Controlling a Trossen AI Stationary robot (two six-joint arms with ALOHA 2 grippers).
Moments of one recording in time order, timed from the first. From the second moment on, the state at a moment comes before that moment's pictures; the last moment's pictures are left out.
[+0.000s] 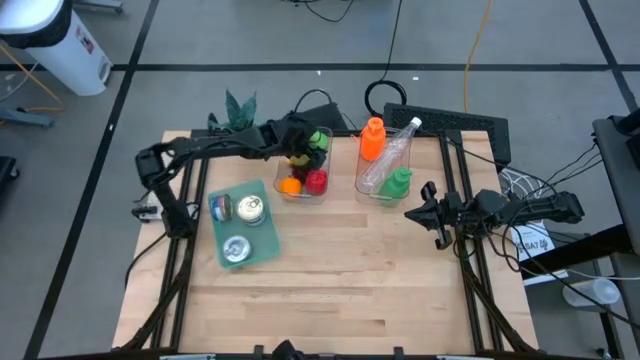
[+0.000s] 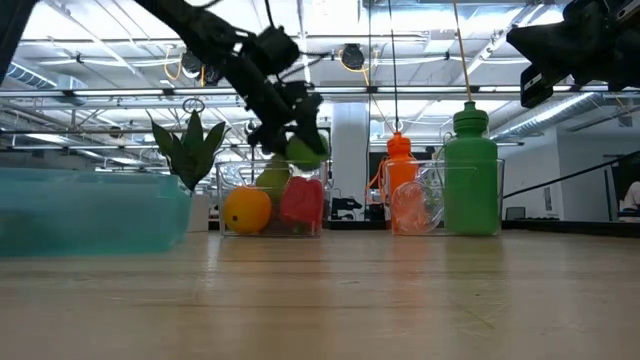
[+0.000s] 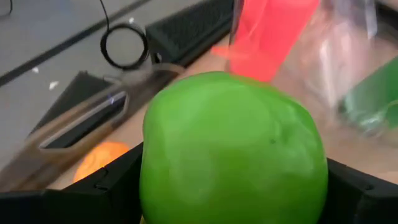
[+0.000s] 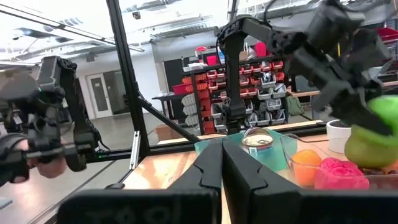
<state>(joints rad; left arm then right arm) 0.47 1.74 1.26 -0.20 -0.08 -0.22 0.12 0.11 0.02 0.31 0.03 0.17</state>
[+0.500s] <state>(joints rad) 0.49 1.84 1.26 -0.22 -0.12 -0.21 0.12 0.11 0.02 0.30 0.03 0.16</state>
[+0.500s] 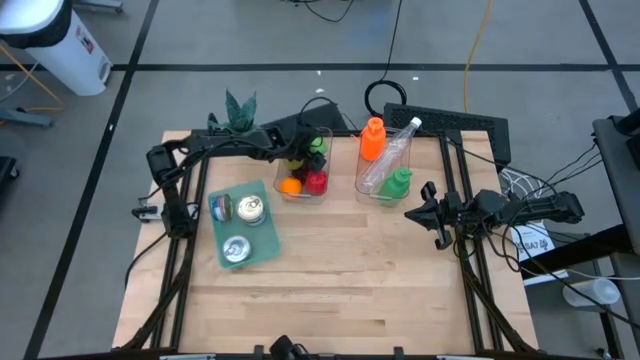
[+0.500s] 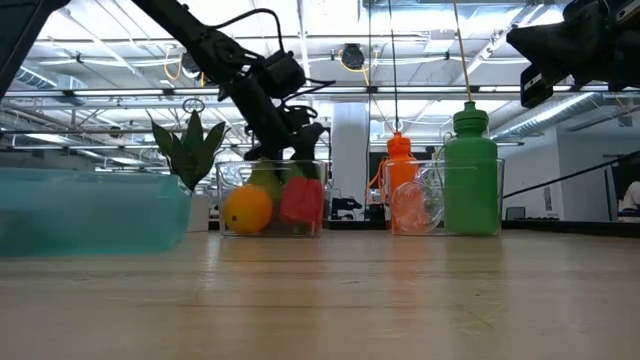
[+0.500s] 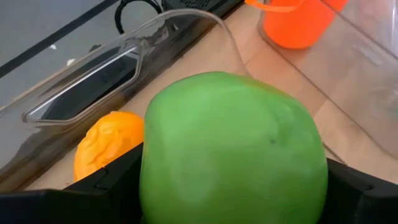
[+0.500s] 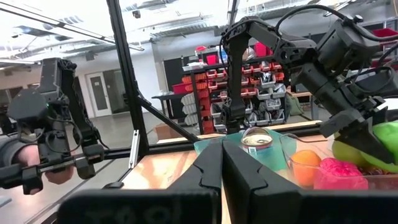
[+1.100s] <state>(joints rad) 0.48 1.82 1.26 -0.25 -0.10 -0.16 0.12 0.11 0.02 0.30 0.03 0.16</state>
